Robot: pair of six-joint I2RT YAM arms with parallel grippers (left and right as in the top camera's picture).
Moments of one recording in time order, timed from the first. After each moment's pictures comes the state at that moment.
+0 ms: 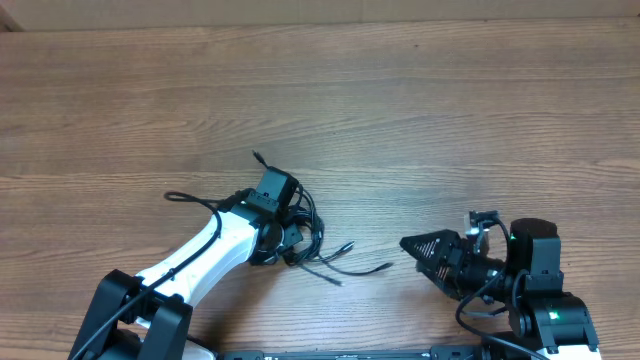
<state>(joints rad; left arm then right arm) -0.46 1.54 0.77 -0.63 0.09 -0.98 0.05 0.63 0.45 -0.70 -0.89 0.84</state>
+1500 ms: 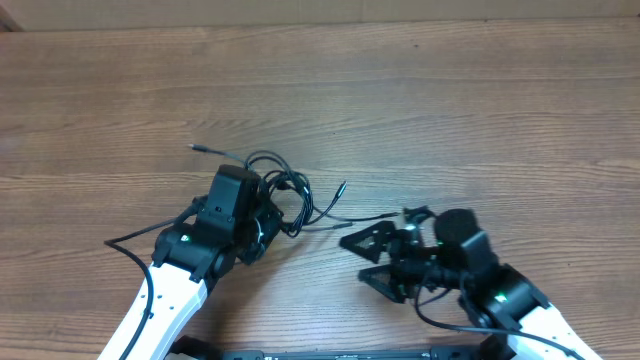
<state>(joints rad) -0.38 1.10 0.80 -0.74 0.14 -1.33 0.61 0.89 0.45 -0.16 -0.68 1.47</state>
